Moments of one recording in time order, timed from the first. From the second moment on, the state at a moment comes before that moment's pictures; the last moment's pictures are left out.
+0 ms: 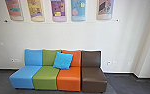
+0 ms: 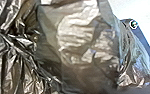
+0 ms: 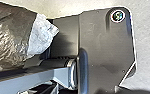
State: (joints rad) left arm 1.47 3.03 -2.75 0.01 0.02 0.21; right arm -1.56 2.96 -2.61 -0.19 -0.02 0.25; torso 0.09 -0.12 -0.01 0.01
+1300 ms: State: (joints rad) left arm 1.47 3.03 -2.74 0.01 0.02 0.21; right arm -1.57 2.97 -2.61 -0.20 -0.02 0.25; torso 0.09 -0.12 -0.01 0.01
